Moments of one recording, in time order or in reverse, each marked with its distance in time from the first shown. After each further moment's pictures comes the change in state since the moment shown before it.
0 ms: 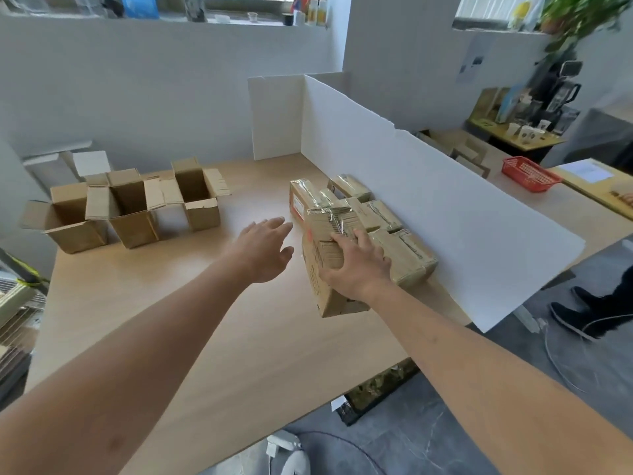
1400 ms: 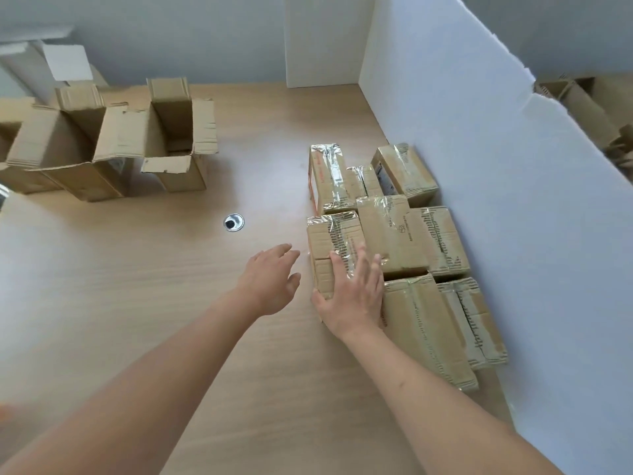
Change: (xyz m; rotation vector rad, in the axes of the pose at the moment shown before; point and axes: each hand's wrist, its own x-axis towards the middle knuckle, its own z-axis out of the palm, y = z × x) left_hand 0.237 -0.024 0.197 -0.191 -0.245 -0.365; right_hand 0.291 0.099 0.163 -0.093 -0.089 -0.194
